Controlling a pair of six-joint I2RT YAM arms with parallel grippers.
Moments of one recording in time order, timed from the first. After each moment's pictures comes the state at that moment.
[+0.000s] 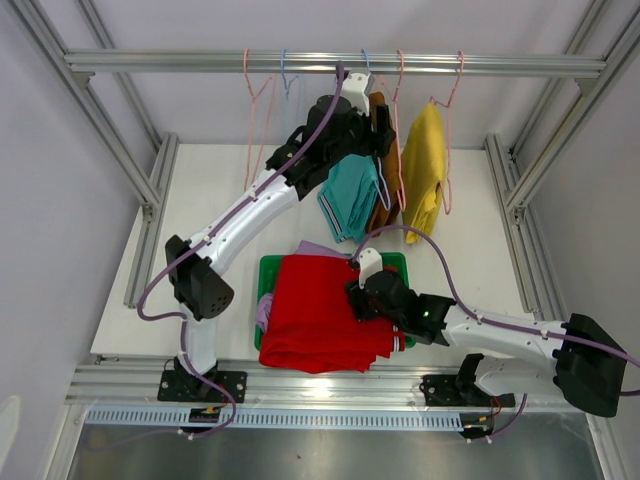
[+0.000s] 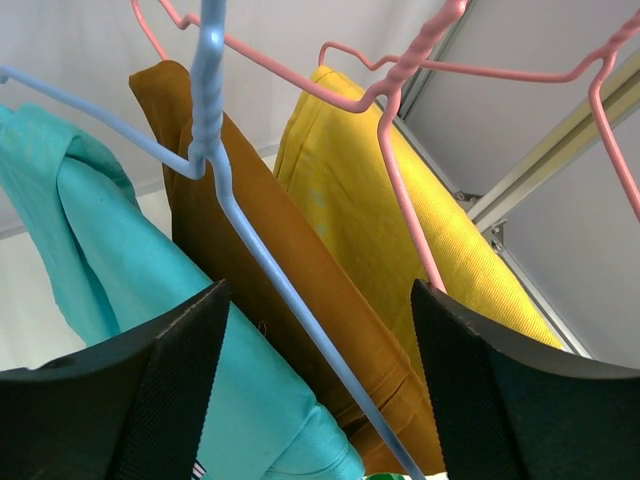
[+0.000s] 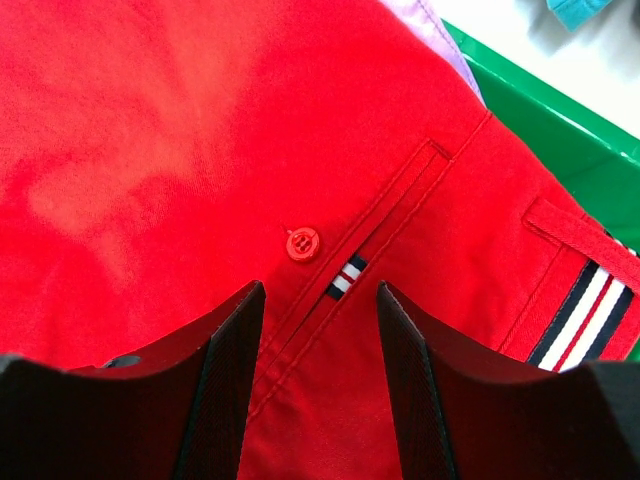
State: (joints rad) left arm -0.74 1.96 2.12 -0.34 -0.10 -0.28; right arm 1.05 1.15 0.59 -0.08 0.30 0.28
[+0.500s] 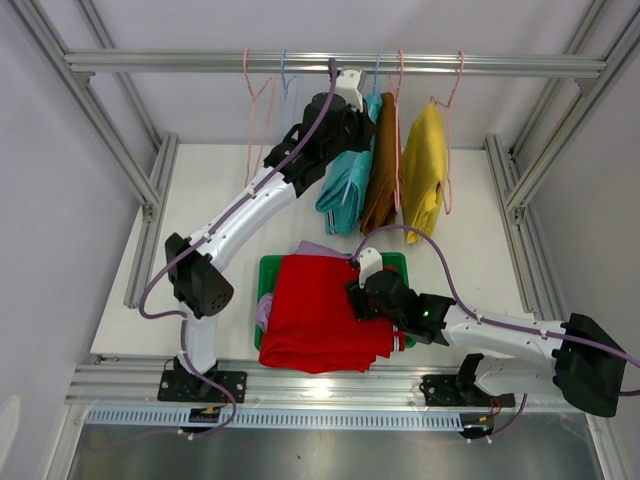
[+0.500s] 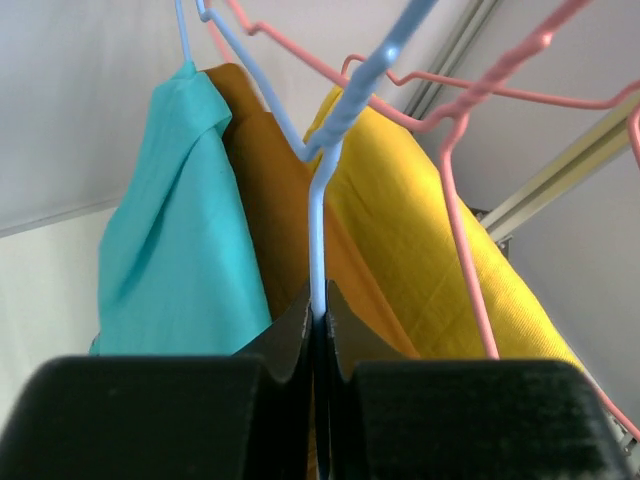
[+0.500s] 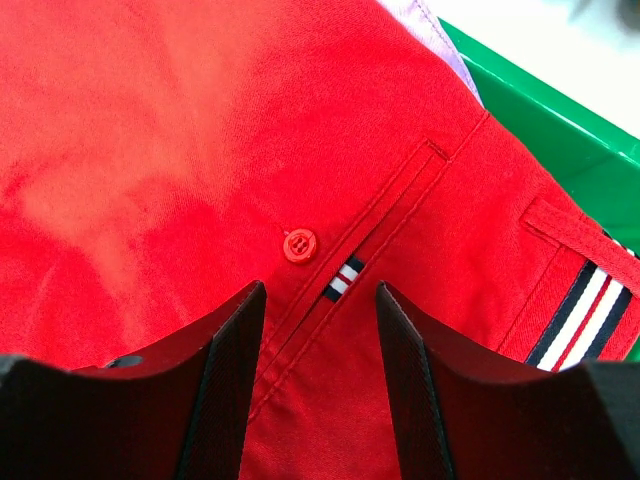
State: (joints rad) left arm -0.71 1.97 2.12 -0.31 -0.09 -0.31; right arm 1.04 1.15 0.59 -0.08 0.30 0.28
